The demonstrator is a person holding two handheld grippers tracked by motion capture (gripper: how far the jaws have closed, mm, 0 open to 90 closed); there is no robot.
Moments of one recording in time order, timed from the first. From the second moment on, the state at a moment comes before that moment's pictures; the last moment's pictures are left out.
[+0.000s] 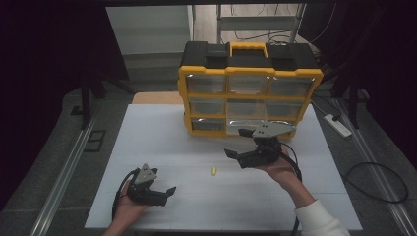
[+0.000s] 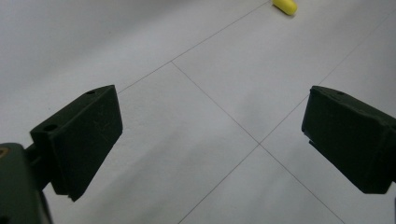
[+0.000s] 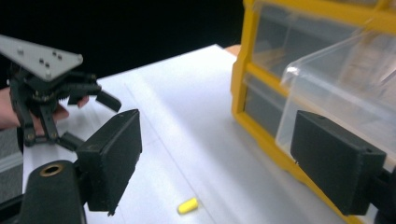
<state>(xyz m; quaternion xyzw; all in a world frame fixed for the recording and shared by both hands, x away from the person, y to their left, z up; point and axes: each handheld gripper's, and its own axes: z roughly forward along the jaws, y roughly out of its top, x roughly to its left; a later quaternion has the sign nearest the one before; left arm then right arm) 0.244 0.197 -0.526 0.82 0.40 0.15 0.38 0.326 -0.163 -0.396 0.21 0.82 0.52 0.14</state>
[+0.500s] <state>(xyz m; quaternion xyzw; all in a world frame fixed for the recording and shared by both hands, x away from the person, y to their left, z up) 0.244 0.197 -0.526 0.82 0.40 0.15 0.38 0.338 -0.139 -0.434 0.21 0.85 0.47 0.10</state>
